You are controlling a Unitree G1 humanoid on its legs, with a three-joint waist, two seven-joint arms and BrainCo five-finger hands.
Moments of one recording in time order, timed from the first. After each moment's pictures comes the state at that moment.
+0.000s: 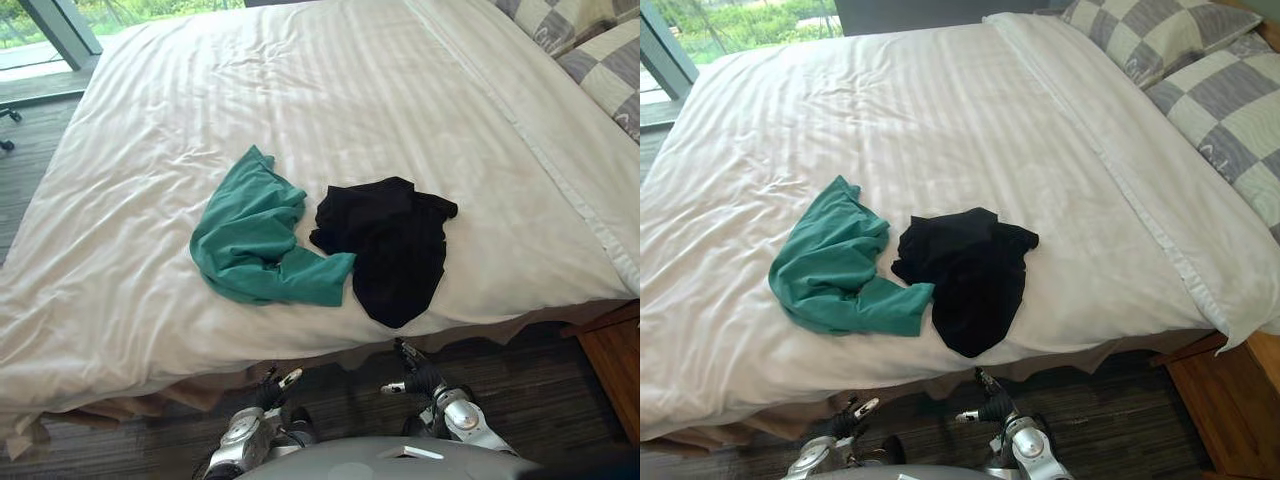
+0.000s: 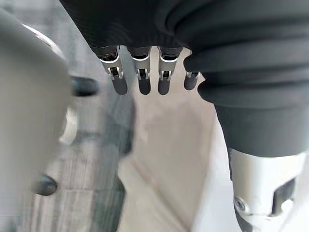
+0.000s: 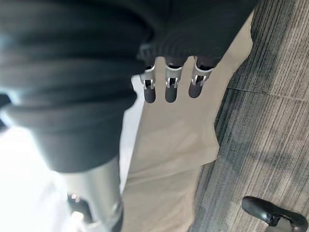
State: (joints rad) left arm 0.14 0.09 0.02 0.98 -0.48 -0.04 -0.01; right arm 0.02 -0.11 0.29 1.00 -0.10 -0.35 0.06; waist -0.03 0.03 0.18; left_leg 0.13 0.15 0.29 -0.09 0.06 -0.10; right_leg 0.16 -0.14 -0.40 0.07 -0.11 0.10
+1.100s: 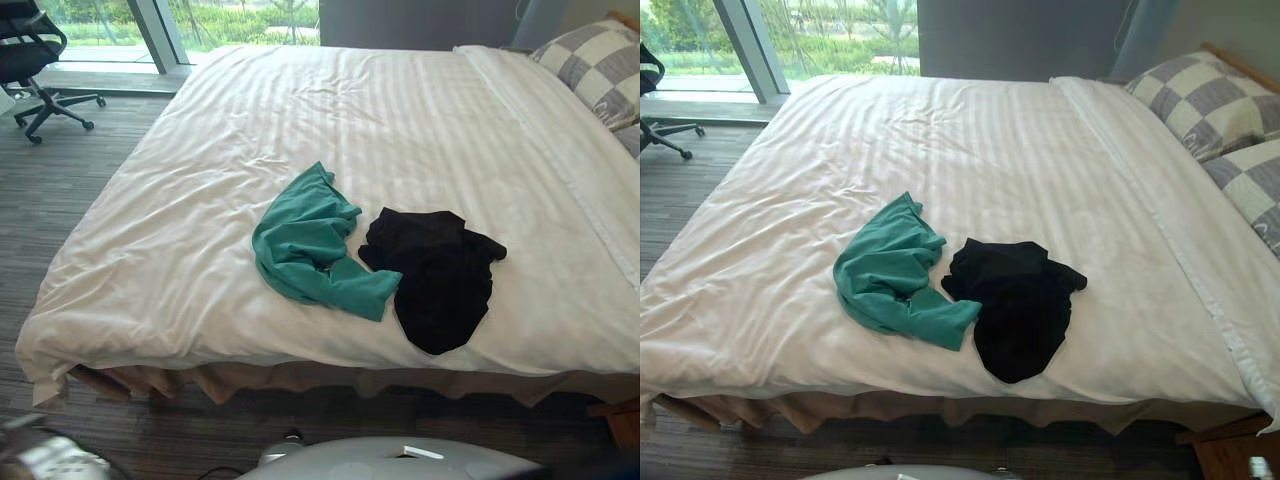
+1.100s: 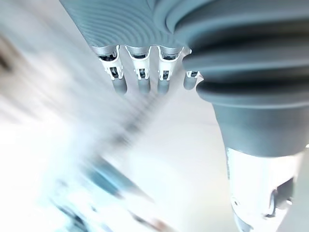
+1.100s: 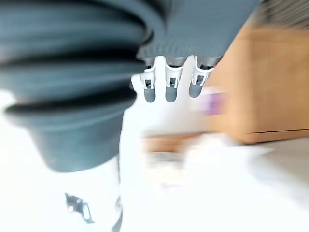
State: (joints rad) left arm 0.15 0.40 1.10 0.33 -1.11 -0.32 0.19; right arm 0.36 -0.25 -1.00 0.49 0.59 -0.50 -0.16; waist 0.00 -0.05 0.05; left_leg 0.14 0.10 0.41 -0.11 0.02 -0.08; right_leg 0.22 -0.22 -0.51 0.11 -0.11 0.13
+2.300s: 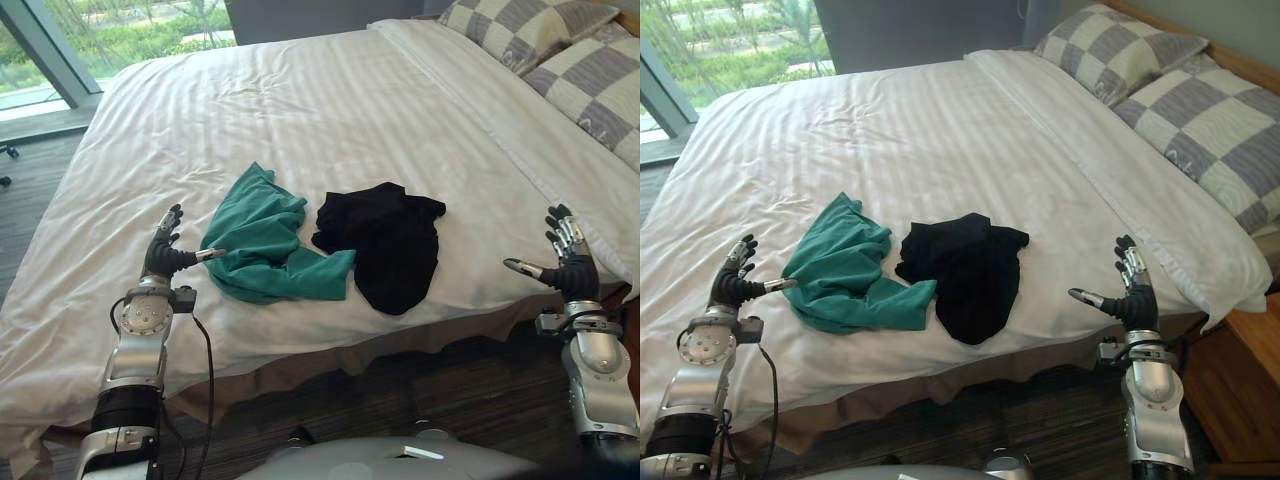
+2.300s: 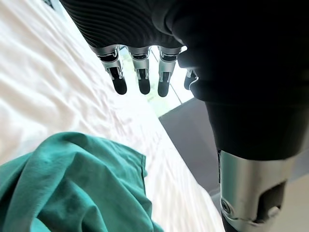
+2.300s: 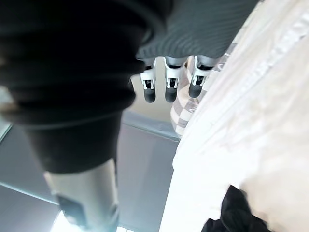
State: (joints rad) left arm -0.09 0.50 0.21 0.27 0.02 -0.03 0.00; right arm 0.16 -0.35 -0.22 0.01 0.11 -0.22 0.00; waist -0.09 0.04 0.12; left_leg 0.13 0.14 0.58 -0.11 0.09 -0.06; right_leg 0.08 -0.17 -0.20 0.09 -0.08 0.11
